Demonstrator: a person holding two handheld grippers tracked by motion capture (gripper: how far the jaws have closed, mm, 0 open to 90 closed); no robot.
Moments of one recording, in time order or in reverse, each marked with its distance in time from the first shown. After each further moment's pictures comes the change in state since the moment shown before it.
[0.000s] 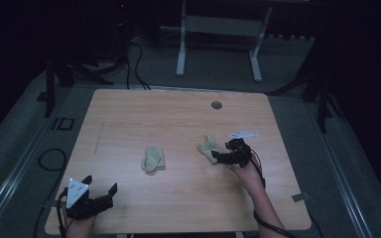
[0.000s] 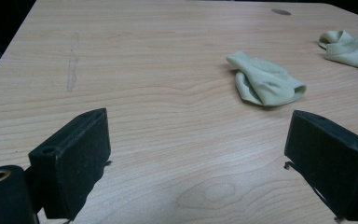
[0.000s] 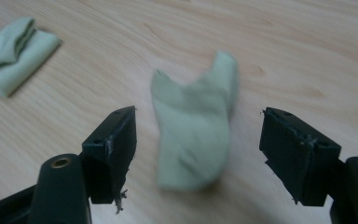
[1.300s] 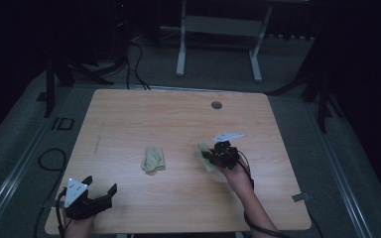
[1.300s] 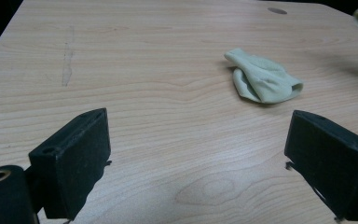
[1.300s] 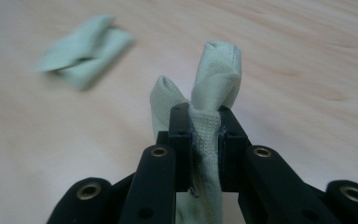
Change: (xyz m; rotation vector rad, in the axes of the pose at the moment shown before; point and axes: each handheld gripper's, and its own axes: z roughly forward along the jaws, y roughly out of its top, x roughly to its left) left arm 0.003 -0.002 0.001 0.011 -0.020 -0.014; right arm 0.051 0.007 -0.004 0.005 0.106 -0.105
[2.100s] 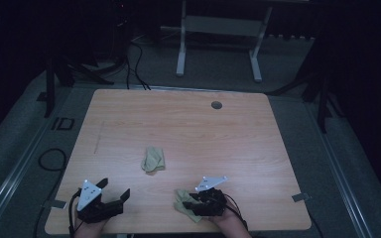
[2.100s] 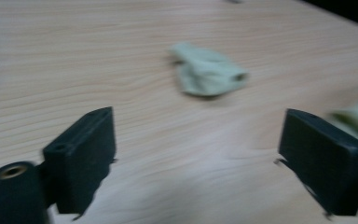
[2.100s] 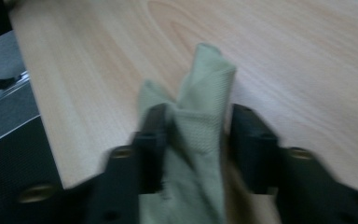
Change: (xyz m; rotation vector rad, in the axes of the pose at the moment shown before) left arm -0.041 0.004 0.004 0.033 -0.174 0.059; right arm 0.091 -0.076 0.000 0.097 0.230 -0.078
